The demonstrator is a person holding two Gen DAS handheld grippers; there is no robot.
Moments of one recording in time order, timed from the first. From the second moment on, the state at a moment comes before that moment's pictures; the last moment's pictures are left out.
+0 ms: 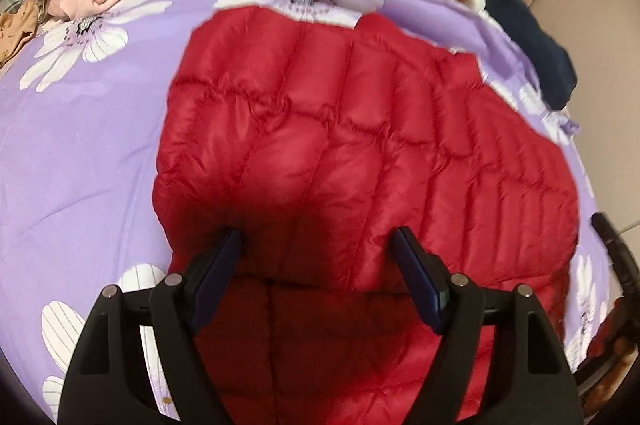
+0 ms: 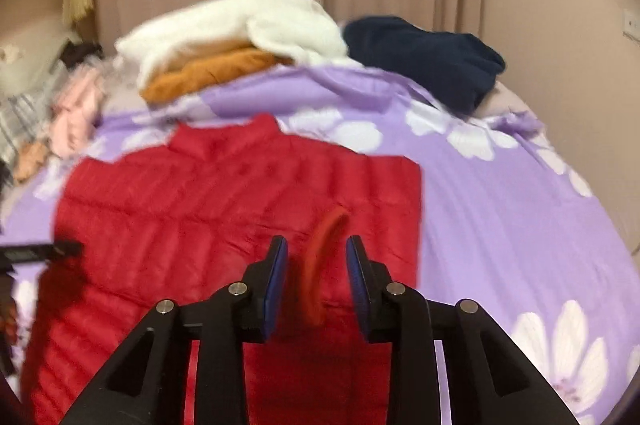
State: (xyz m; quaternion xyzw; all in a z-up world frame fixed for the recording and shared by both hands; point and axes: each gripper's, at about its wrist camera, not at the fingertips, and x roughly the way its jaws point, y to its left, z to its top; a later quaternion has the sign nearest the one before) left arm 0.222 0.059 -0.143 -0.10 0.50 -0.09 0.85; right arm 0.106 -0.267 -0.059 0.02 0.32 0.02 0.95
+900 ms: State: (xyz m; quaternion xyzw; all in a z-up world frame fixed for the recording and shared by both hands) left arm 0.049 0.155 -0.132 -0.25 0.52 -0.08 0.81; right arm 0.021 -0.335 -0.075 0.12 0.41 0.08 0.90
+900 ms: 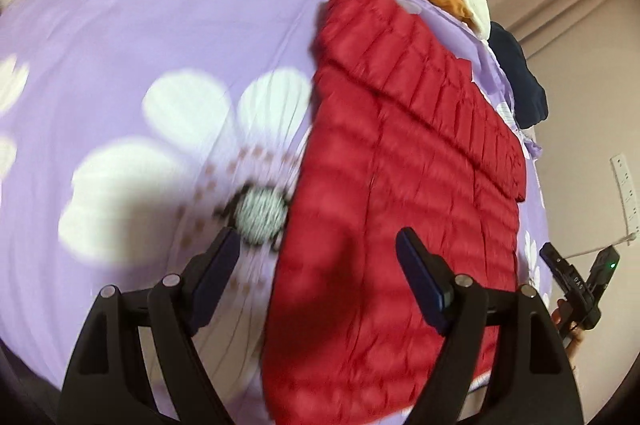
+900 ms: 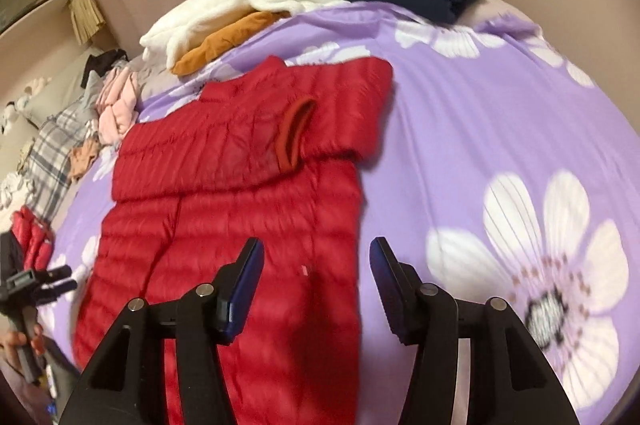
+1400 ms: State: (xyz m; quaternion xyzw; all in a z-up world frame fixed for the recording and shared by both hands) left arm 0.002 0.147 -0.154 -0.33 0.52 -0.13 0.78; right arm -0.031 -0.355 -0.119 0.23 0.47 0.12 0.84
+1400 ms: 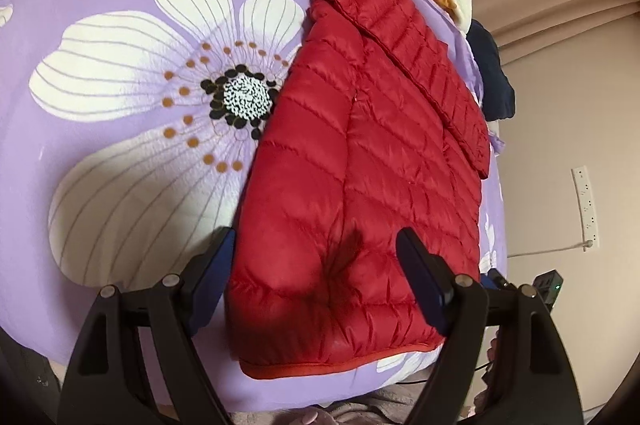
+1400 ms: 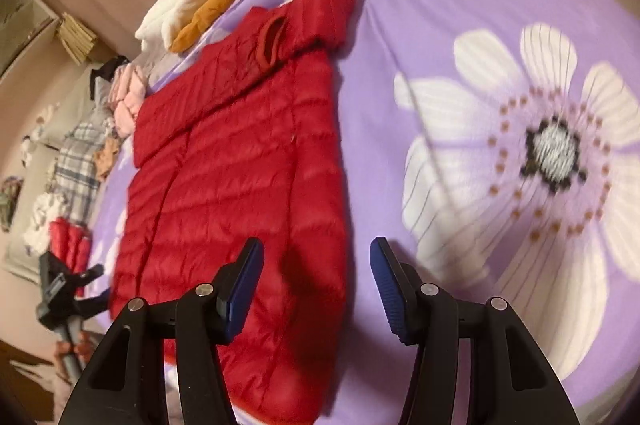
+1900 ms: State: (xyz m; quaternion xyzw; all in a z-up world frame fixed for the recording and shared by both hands) left arm 0.008 0.135 -0.158 -0.35 0.53 -0.18 0.76; right arm -0.022 -0.342 -0.145 0.36 0.47 0.18 0.78
